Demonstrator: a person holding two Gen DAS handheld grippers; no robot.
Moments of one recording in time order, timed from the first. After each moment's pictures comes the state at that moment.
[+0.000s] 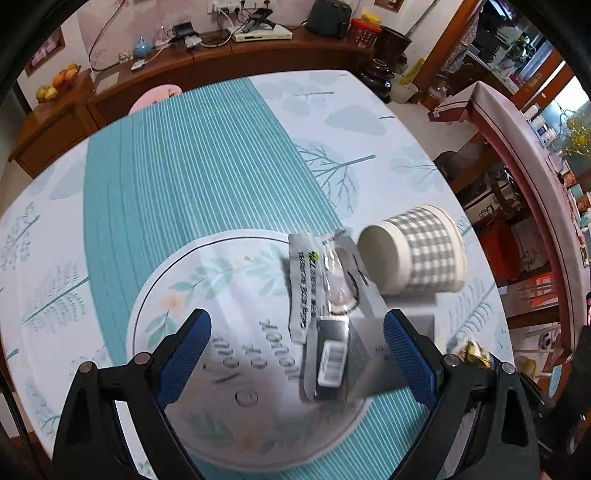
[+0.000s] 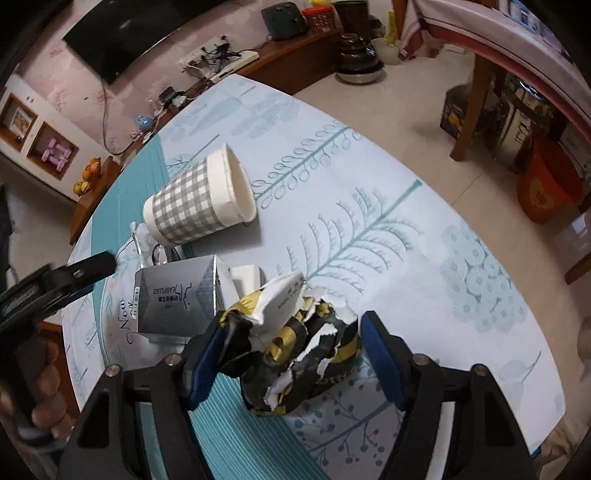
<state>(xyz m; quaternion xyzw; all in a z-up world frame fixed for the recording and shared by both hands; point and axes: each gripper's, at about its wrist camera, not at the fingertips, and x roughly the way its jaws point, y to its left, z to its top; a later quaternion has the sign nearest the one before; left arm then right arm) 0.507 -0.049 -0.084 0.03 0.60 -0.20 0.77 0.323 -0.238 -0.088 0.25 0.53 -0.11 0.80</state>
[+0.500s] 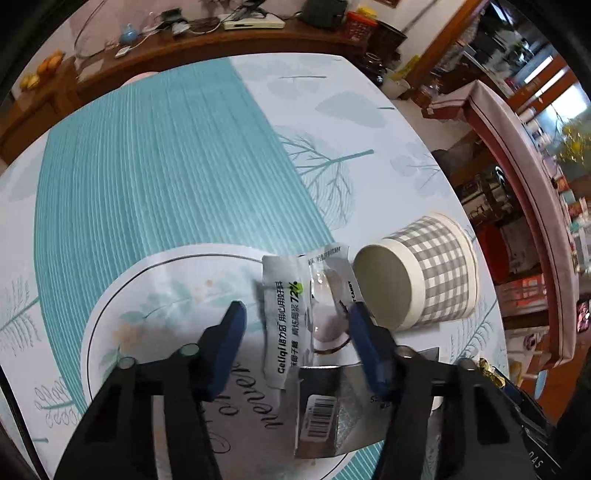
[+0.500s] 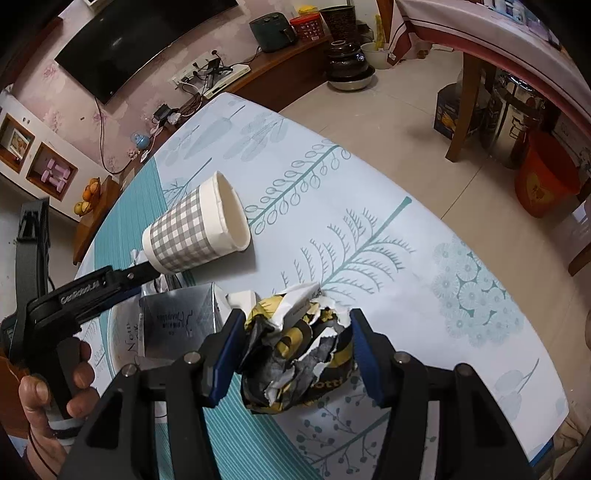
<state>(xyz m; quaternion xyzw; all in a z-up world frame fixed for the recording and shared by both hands) 0.531 -0.075 -0.119 0.02 0.61 -0.22 0.76 0.325 -0.249 -0.087 0.28 0.51 -0.12 0.80</state>
